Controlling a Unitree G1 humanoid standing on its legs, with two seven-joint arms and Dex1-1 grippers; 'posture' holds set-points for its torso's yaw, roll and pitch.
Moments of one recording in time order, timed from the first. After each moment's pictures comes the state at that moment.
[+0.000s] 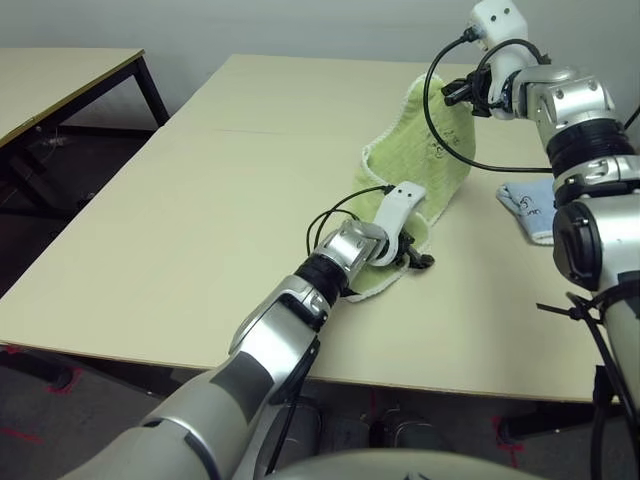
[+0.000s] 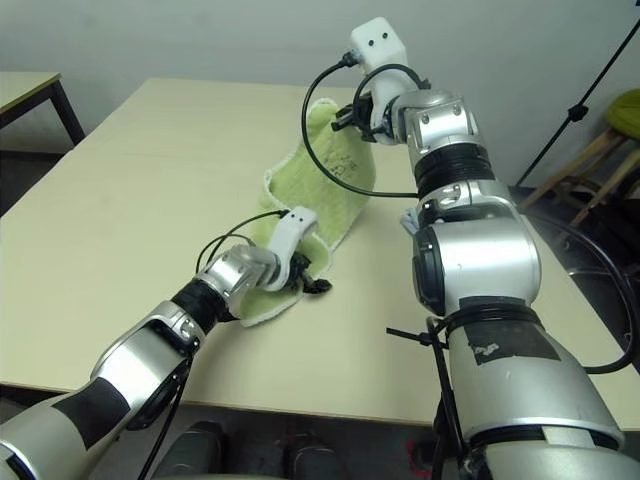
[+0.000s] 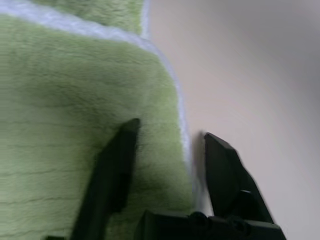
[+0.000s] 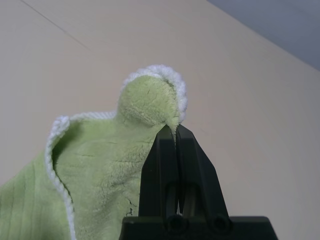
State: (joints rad) left arm -0.96 -0.10 -0.41 0.94 -0.06 0.52 -0.58; right arm -1.43 -0.49 0.06 1.10 -0.08 0.40 0.69
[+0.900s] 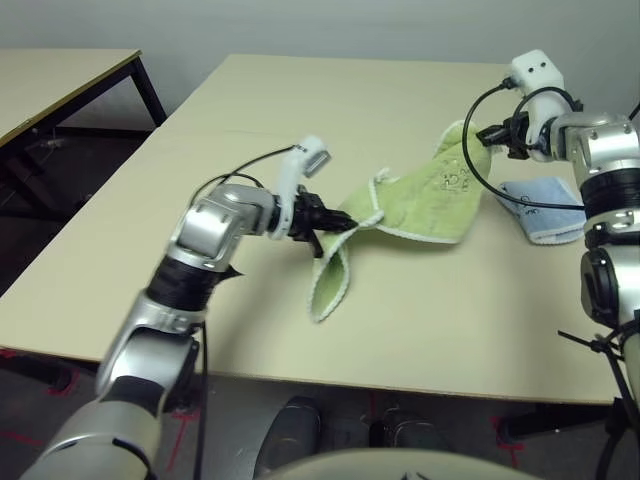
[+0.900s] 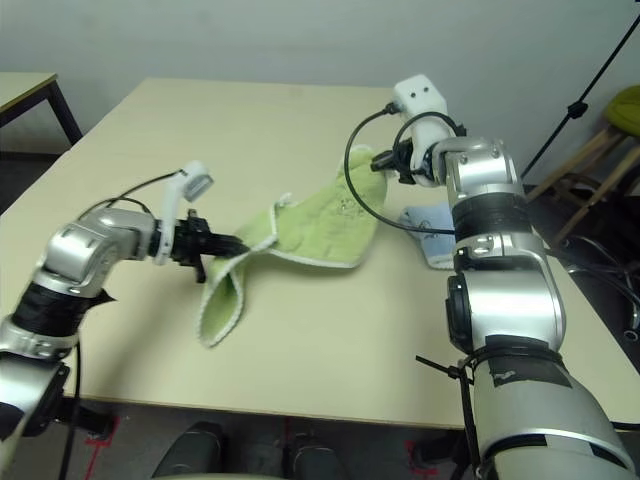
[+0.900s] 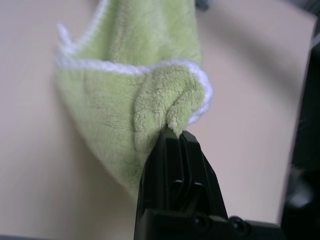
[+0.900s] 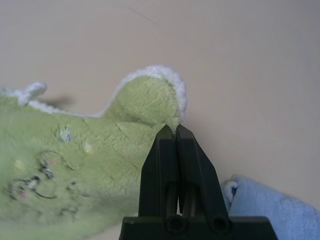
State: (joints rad) left arm -0.73 0.67 -0.23 0.13 -0.23 0.63 -1.12; right arm -1.09 -0.63 0.05 0.74 -0.05 0.63 0.80
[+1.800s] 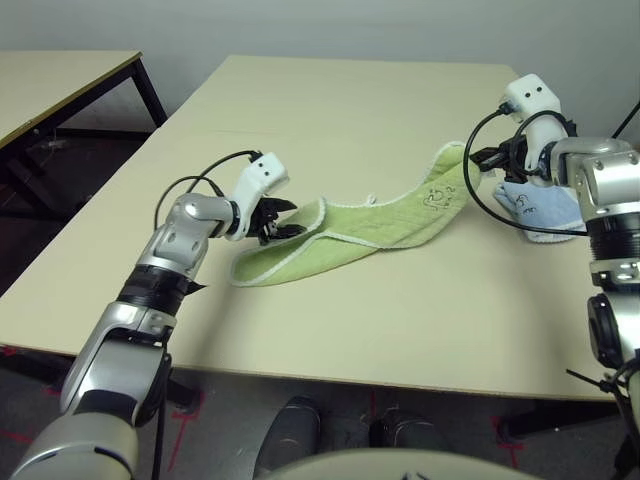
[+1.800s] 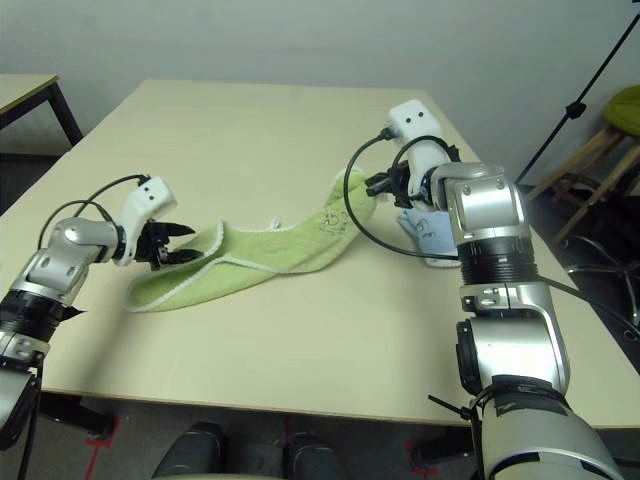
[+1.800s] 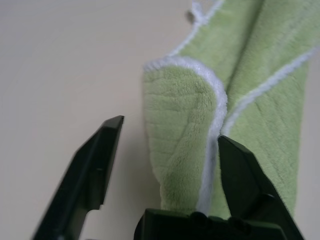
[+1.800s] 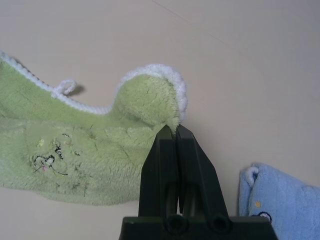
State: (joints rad) left arm -0.63 0.66 -0.16 0.28 -0.01 0.34 -0.94; right arm -0.92 -0.67 0.05 0.40 0.04 0.81 0.80
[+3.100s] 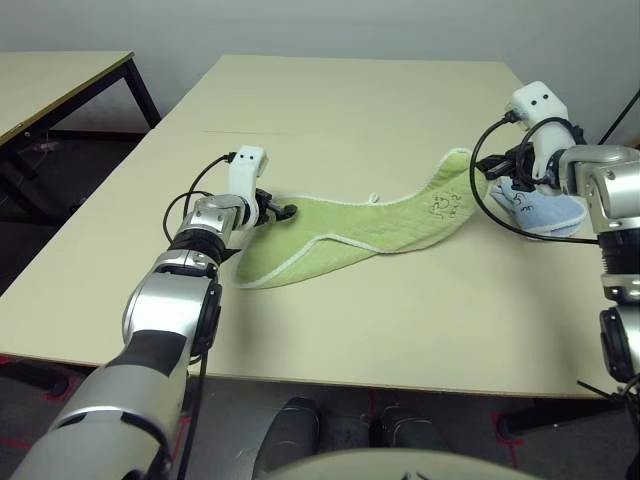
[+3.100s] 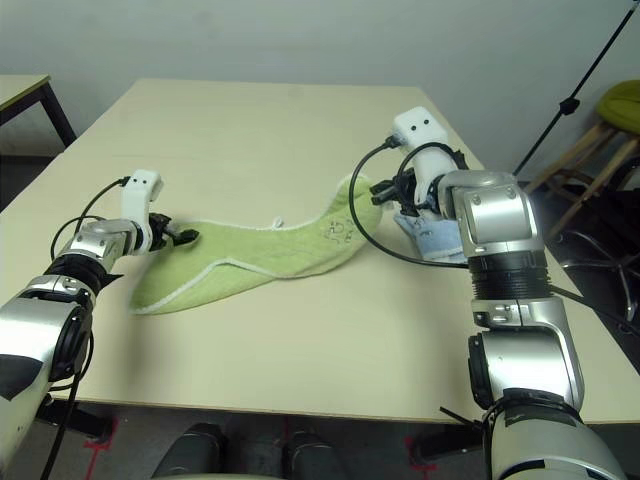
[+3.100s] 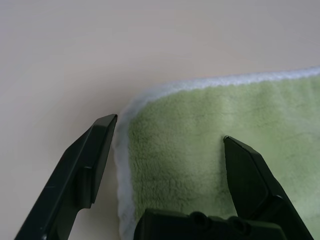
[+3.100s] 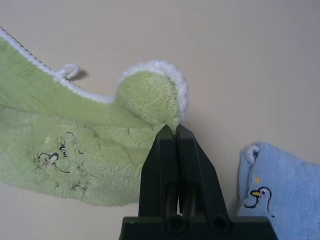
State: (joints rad) left arm -1.02 0.39 -0.04 1.27 0.06 0.19 -0.57; right arm -0.85 -0.70 0.05 0.27 0.08 0.88 0.79
